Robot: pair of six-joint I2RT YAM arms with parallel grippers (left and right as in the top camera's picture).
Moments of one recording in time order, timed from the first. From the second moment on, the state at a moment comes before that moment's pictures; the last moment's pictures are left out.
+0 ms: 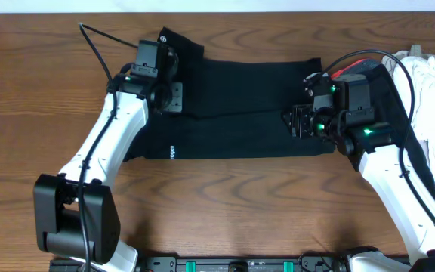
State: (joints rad) left arm -0.21 1.73 1.34 -0.78 0.04 -0.15; right arm 0.19 1.37 0.96 -0.47 -0.34 0.17
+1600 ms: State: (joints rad) left arm -0.21 1.89 1.19 -0.36 0.07 0.05; right arm 0.19 1.37 0.96 -0.48 -0.29 0.17
